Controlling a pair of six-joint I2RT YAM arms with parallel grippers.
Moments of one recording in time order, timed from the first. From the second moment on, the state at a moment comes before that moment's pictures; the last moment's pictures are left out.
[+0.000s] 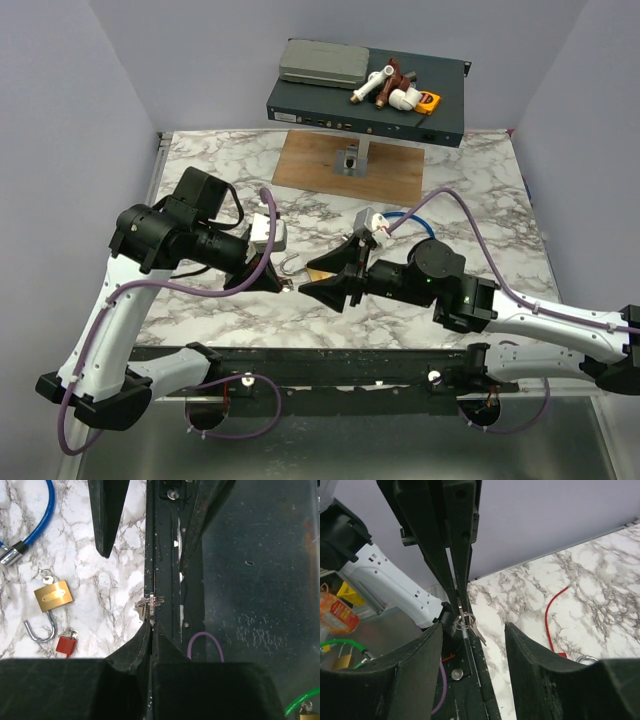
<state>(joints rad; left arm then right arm) -0.48 1.12 1.61 -1.54 0.93 0.75 1.24 1.03 0.95 0.15 -0.05 0.21</state>
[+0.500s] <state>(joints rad) -0.49 1.14 1.61 -1.55 0.96 0.73 1.24 1.13 0.99 0.17 -0.16 0.21</state>
